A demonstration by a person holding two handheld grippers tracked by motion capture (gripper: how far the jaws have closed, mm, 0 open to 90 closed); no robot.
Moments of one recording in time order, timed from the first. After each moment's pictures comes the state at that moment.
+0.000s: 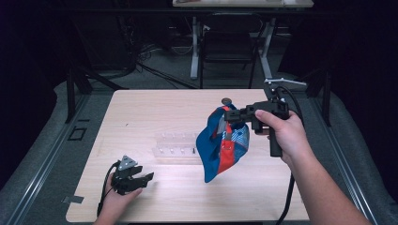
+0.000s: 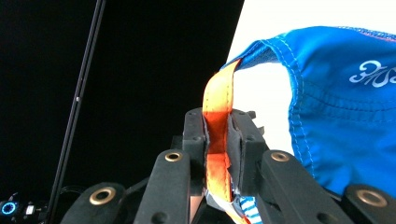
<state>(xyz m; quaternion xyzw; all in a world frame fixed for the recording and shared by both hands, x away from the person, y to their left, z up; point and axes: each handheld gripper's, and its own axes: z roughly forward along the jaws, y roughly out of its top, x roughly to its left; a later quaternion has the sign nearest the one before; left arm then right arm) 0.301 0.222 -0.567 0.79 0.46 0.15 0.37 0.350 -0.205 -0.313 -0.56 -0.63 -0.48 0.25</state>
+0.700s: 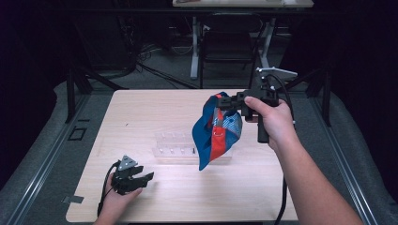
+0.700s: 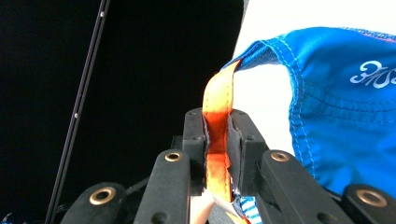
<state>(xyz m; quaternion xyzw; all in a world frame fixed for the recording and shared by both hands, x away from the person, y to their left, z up) 0.300 0.221 -0.564 0.80 0.46 0.15 0.37 0.376 -0.186 -0.304 -0.57 -0.61 -0.49 0.23</state>
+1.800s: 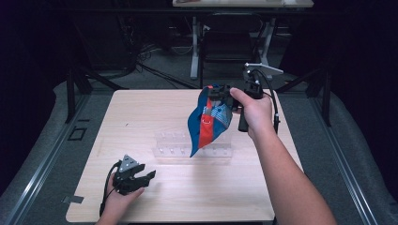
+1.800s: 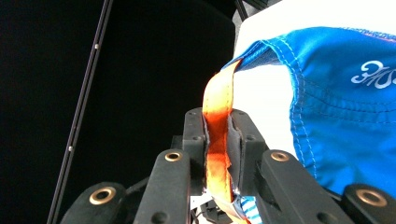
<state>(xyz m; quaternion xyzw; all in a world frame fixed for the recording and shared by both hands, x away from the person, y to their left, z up) 0.296 0.213 -0.559 0.78 0.45 0.17 0.40 0.412 -0.163 -0.320 -0.60 -0.58 -0.51 0.21</state>
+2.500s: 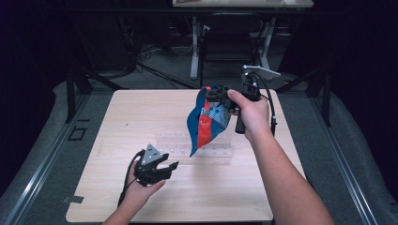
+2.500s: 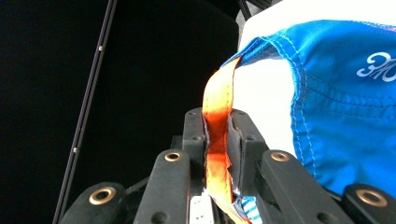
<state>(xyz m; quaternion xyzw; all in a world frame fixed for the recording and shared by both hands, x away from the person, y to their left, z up) 0.304 0.137 -0.511 0.81 0.36 0.18 0.43 0.411 -0.157 -0.325 -0.60 -0.57 -0.51 0.22</state>
